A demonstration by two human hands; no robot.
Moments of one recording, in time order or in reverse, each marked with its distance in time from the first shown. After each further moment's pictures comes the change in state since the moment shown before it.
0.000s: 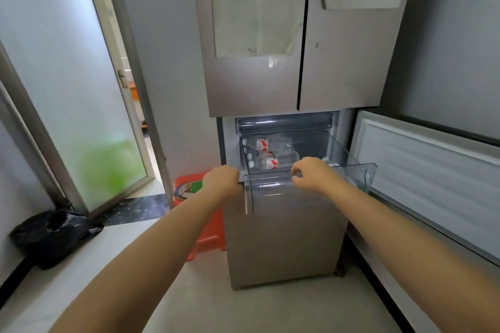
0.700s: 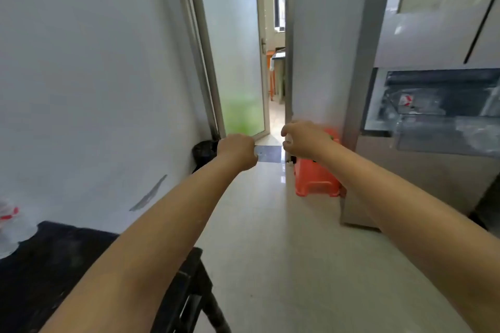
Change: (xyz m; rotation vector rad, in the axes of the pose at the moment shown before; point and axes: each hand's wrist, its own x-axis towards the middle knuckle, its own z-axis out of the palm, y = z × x) left_hand -0.457 -0.293 -0.038 0.119 0.080 -0.375; right_hand -0.279 -0.456 0.055 0.082 0.043 -0.512
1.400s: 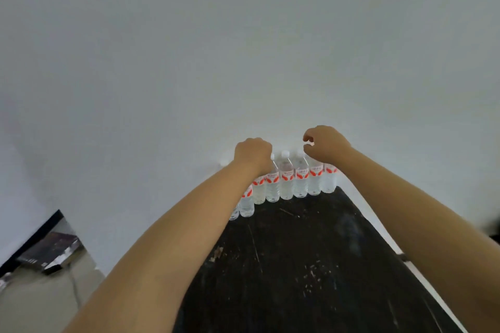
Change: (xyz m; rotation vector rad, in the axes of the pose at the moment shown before) left_hand -0.303 -0.472 -0.019 0.217 -0.055 -1.096; right_hand 0.077 -0.603 0.131 0.223 -0.205 -1.014
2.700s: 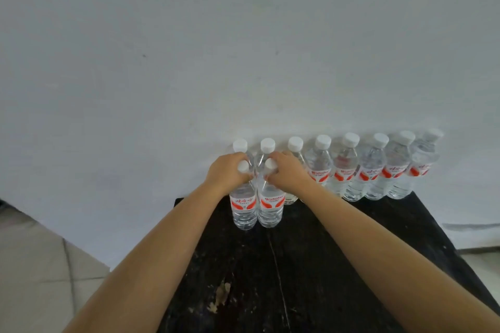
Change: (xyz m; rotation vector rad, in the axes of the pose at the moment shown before) left_hand 0.184 -0.150 0.254 -0.661 -0.263 -0.312; right_hand 0.221 -0.065 0.268 0.261 -0.408 0.009
